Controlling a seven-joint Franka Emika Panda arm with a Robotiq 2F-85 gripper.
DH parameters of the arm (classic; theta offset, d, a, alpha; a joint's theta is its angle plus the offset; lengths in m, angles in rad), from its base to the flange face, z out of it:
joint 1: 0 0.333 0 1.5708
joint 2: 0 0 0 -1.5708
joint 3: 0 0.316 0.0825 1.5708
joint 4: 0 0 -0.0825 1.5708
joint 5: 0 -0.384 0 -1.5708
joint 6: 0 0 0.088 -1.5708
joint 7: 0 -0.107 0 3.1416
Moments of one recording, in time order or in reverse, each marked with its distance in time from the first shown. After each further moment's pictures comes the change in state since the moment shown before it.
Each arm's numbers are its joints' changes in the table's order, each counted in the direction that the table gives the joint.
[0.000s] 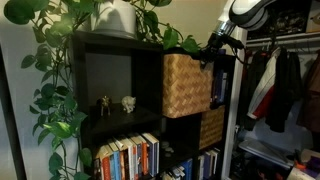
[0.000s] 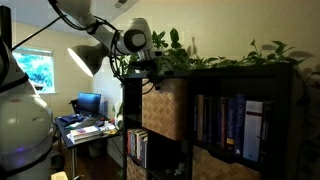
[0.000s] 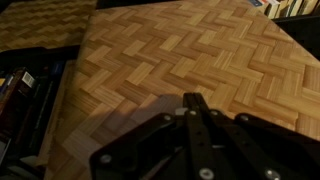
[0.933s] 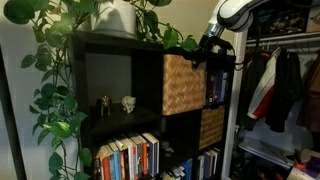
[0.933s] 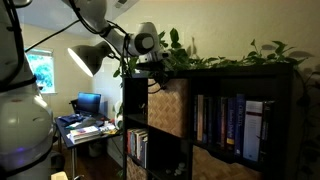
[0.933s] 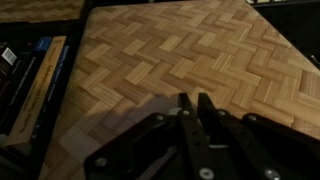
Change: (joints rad) arm 0.001 -0.152 -0.006 0.147 0.023 0.002 0.030
